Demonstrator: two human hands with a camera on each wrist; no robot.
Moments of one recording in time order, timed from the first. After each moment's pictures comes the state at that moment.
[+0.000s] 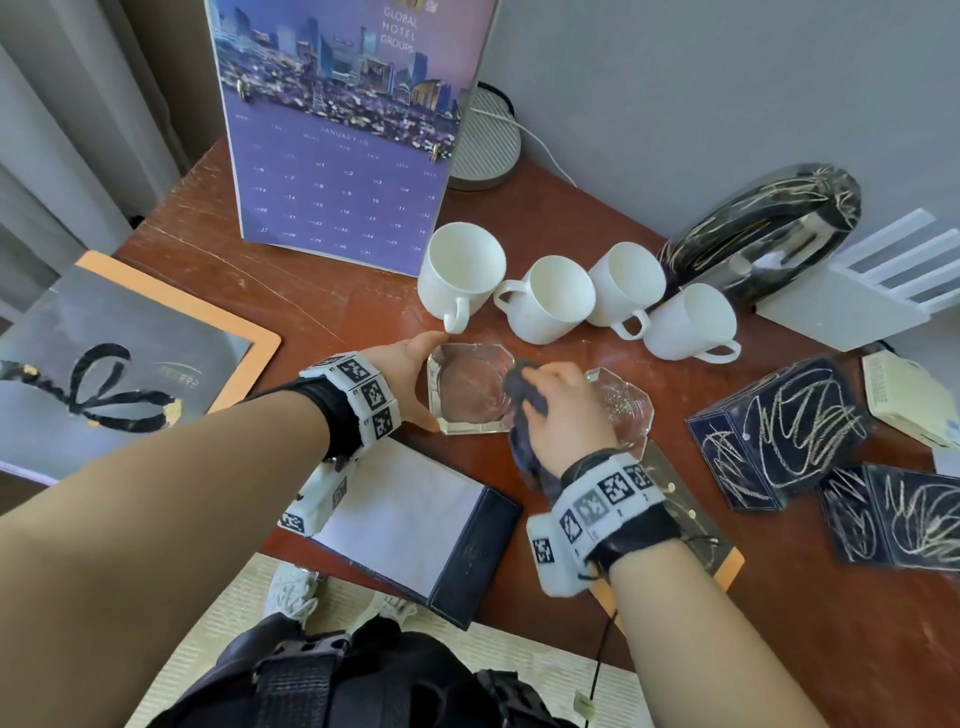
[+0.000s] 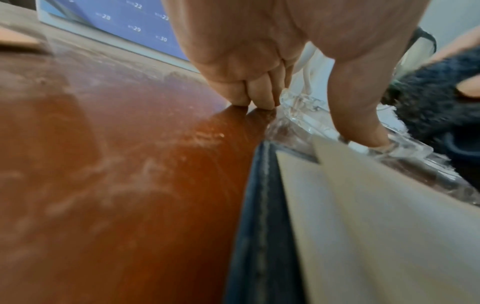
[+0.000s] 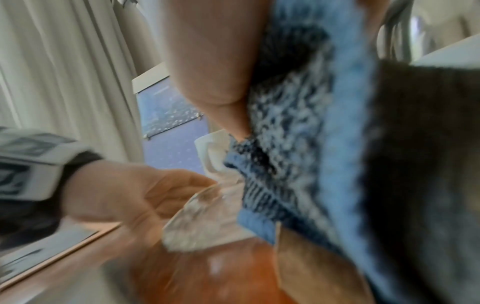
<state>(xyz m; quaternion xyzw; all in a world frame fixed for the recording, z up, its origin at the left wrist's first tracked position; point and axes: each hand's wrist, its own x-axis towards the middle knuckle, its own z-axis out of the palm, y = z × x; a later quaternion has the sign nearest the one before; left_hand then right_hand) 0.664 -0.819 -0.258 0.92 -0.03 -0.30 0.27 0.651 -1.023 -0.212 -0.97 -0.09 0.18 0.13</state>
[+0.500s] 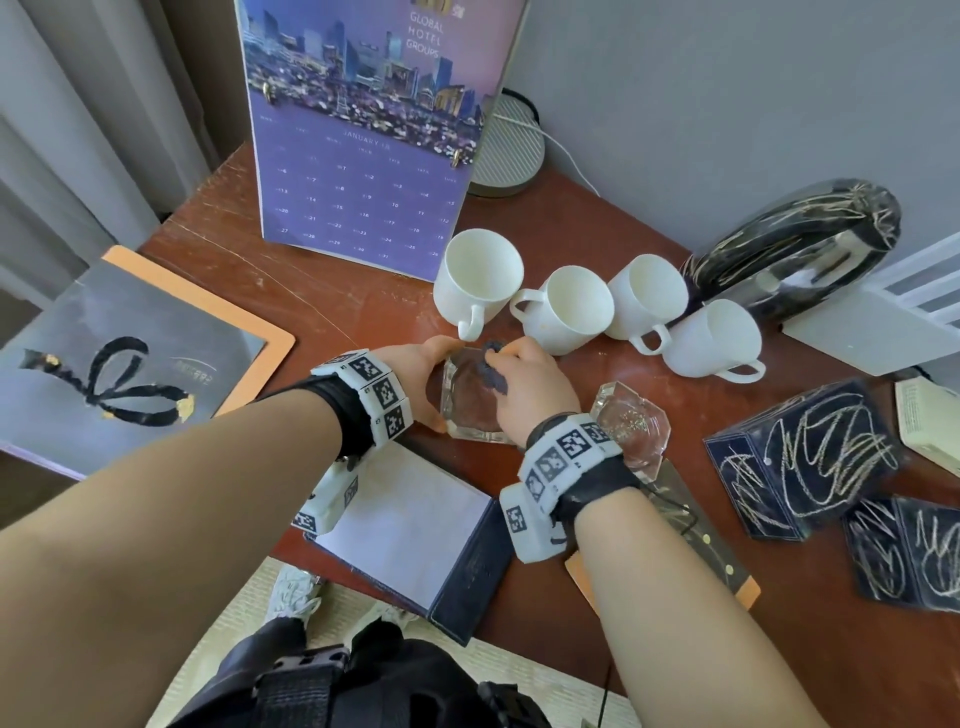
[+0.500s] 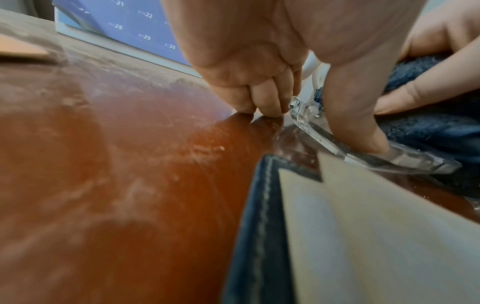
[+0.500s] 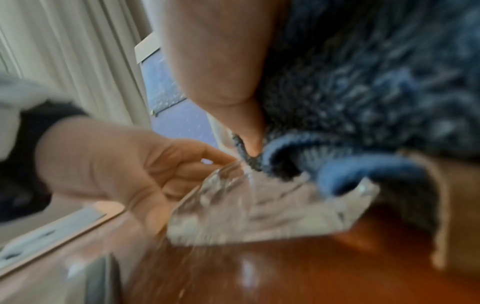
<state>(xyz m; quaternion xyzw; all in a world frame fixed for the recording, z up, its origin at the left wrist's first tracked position) 0.671 -0.818 -0.259 0.91 -0.03 -0.31 0.28 0.683 -0.983 -0.222 -0.96 -0.16 0.21 0.08</state>
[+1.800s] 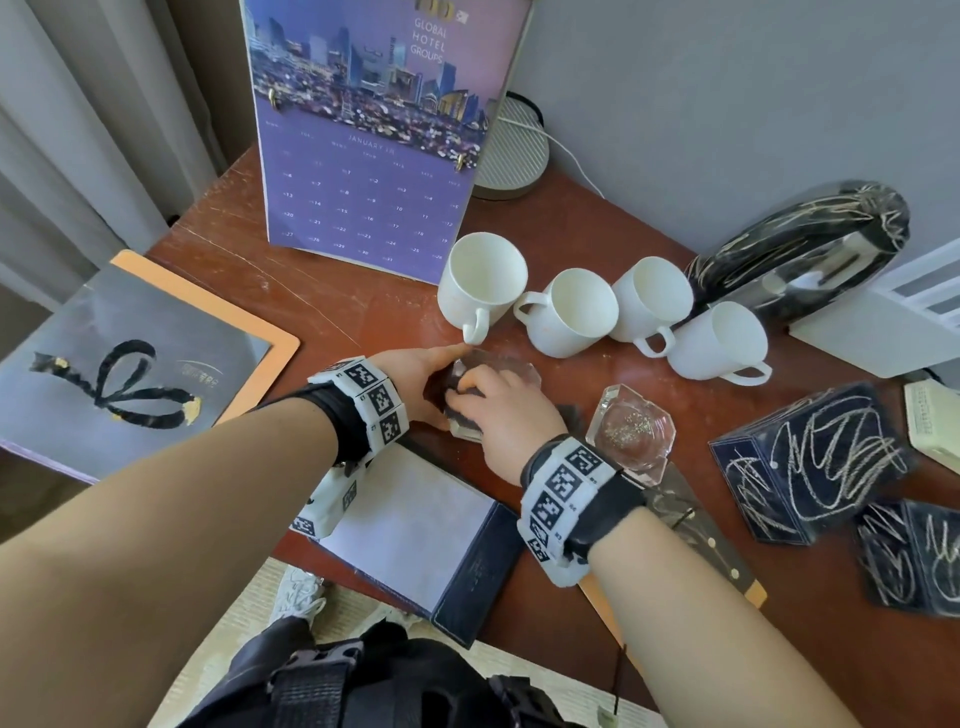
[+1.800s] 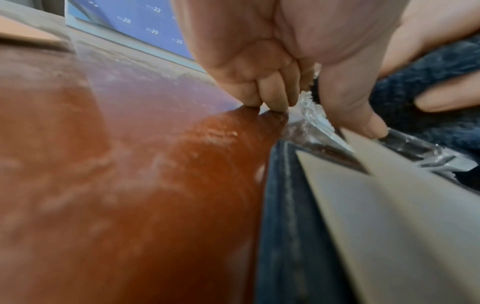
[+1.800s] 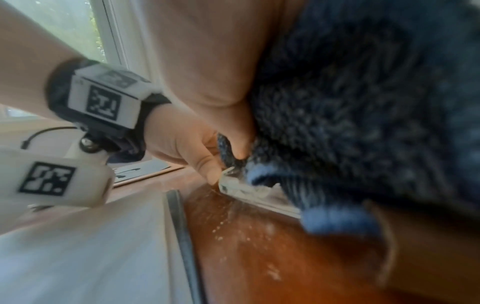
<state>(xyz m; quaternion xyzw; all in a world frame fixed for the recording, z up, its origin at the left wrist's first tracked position) 0.667 -0.817 -0.255 0.91 -0.05 -0.29 0.30 0.659 -0.973 -0.211 -0.90 -0.36 0.24 -0.04</state>
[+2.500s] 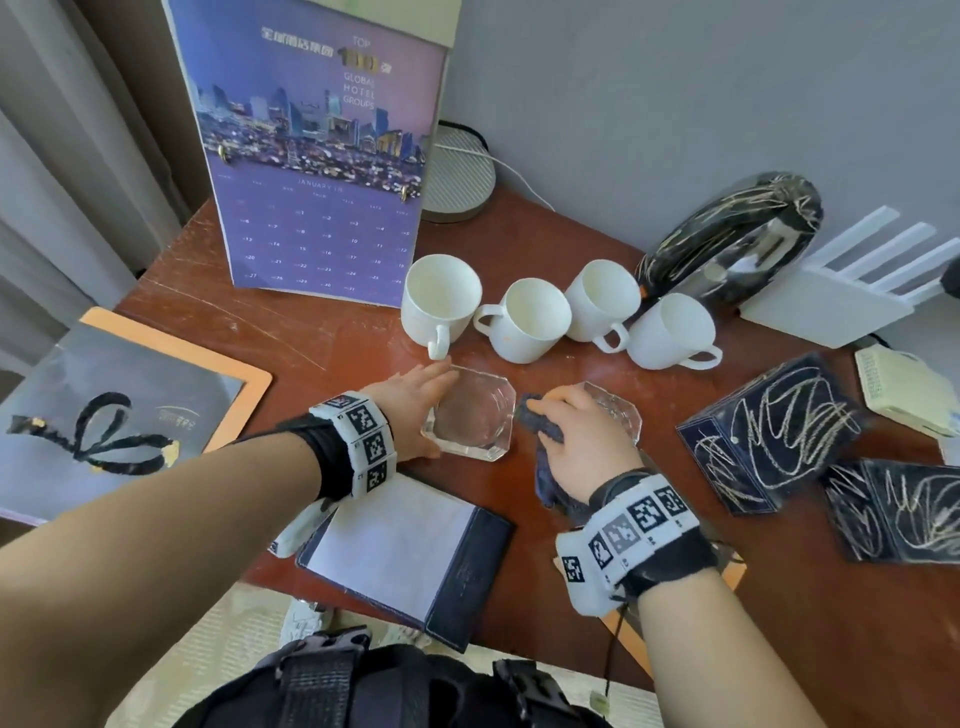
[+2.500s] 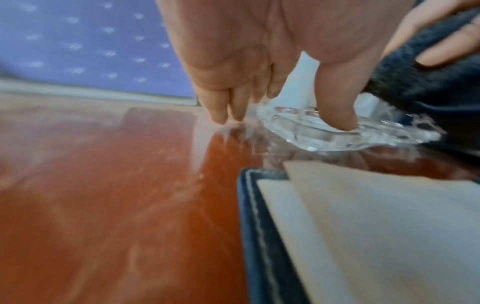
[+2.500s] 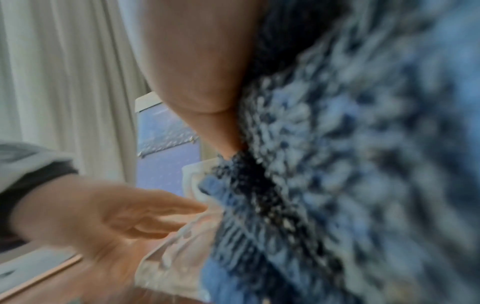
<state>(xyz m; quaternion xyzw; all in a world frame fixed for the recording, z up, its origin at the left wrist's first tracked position) 0.658 -0.842 -0.238 0.94 -0.15 -0.28 0.15 0.647 -1.052 -0.188 -0.97 -0.13 0.21 0.10</state>
